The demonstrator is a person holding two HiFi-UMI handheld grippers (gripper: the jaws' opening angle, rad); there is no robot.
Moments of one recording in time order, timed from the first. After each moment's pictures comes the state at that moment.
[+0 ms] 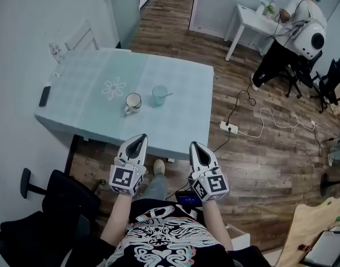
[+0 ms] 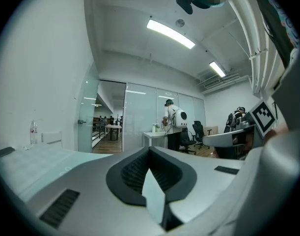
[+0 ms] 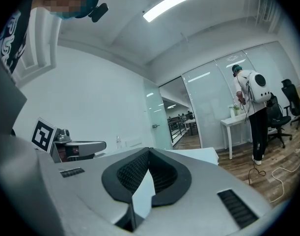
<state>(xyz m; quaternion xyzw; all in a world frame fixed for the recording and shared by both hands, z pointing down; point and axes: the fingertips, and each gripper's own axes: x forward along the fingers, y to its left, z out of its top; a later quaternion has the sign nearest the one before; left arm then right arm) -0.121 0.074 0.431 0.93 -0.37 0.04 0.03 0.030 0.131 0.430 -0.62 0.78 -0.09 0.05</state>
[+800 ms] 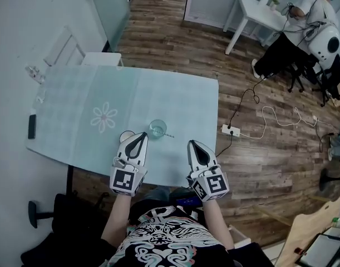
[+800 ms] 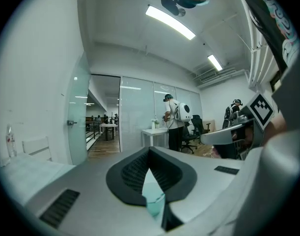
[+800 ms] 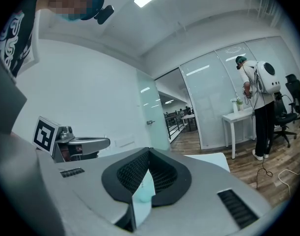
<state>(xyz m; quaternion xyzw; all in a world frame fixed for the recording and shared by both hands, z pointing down) -0.072 -0.117 0.439 0.94 -0.34 0.08 0.01 0.062 -0.057 0.444 -0.63 0.77 -0.11 0.04</state>
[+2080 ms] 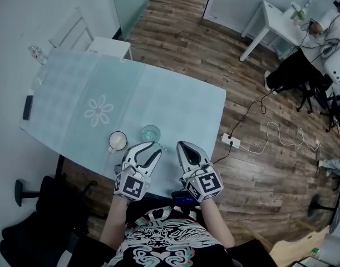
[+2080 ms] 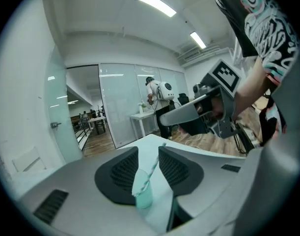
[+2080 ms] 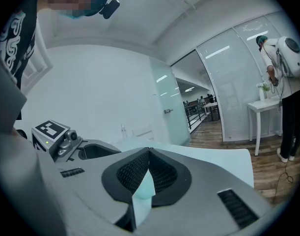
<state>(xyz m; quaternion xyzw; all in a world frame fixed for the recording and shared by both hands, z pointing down) -0.001 -0.094 0.511 0.94 -0.28 0.20 -0.04 0.066 -0.105 0.480 -0.51 0.85 -0.14 -0.01</state>
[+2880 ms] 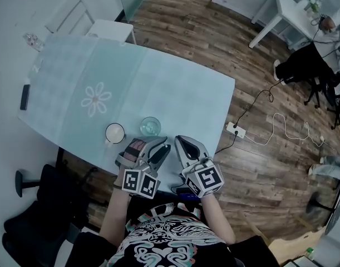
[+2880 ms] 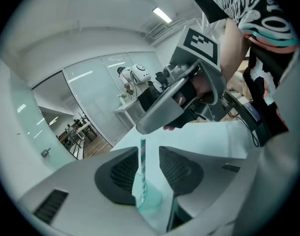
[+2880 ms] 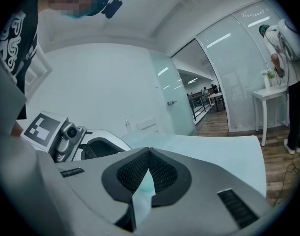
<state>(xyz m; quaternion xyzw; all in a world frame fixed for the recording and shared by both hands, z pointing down) 0.034 -0.088 0.546 0.90 -0.19 0.34 -0.18 0.055 -0.114 0.512 -0.47 0.86 -0.18 -0.02</state>
